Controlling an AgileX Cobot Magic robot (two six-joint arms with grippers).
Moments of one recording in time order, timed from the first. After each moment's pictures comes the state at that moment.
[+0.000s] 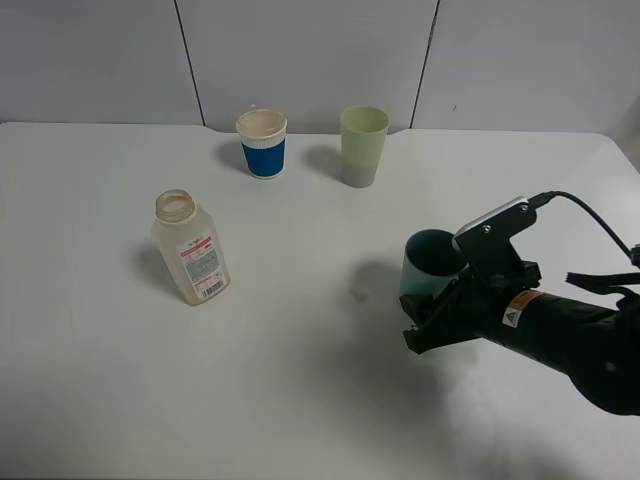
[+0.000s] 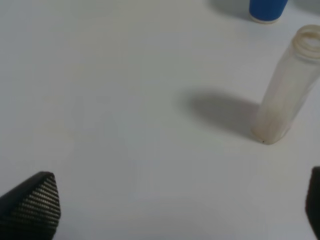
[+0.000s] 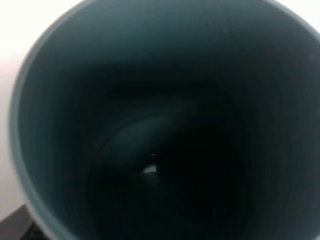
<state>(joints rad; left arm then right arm) -0.04 0.00 -0.51 -0.05 1.05 0.04 0.69 1.71 -0.22 0.37 -0.74 -0.27</state>
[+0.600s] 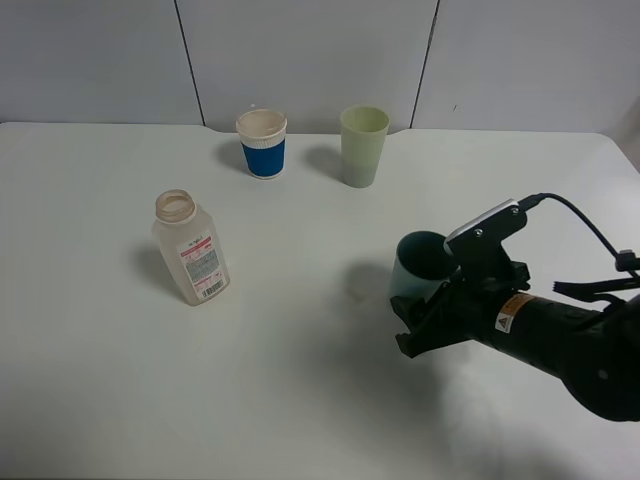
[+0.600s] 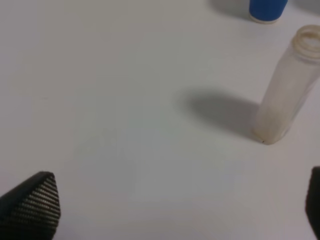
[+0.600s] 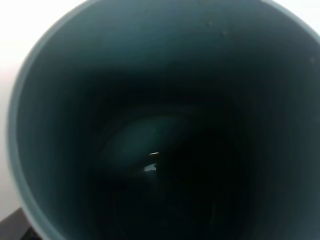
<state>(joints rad) -0.04 0.00 -0.51 -0.05 1.05 0.04 0.70 1.76 -0.22 0.32 -0.83 -0.22</state>
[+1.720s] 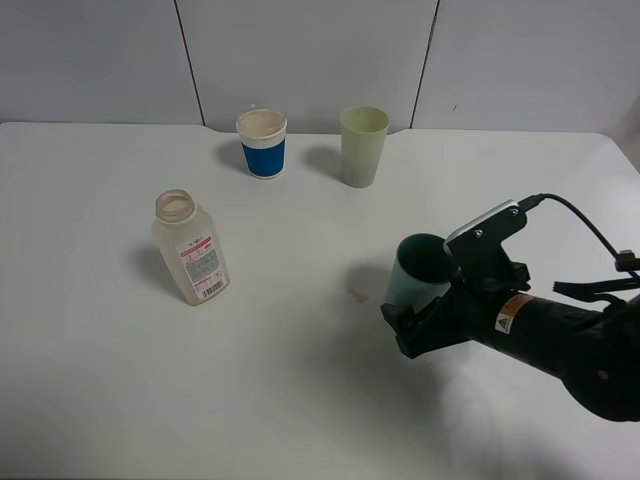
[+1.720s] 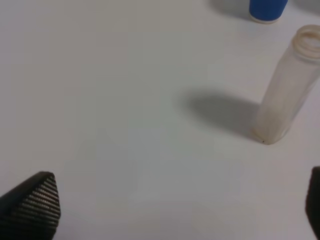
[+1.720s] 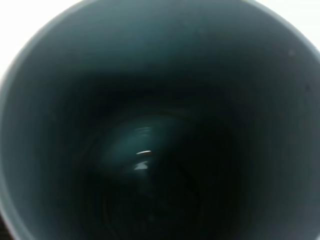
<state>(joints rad) -0.04 0.00 -0.51 -0.05 1.05 0.04 0.70 1.76 -0.22 0.32 -0.82 -0.22</state>
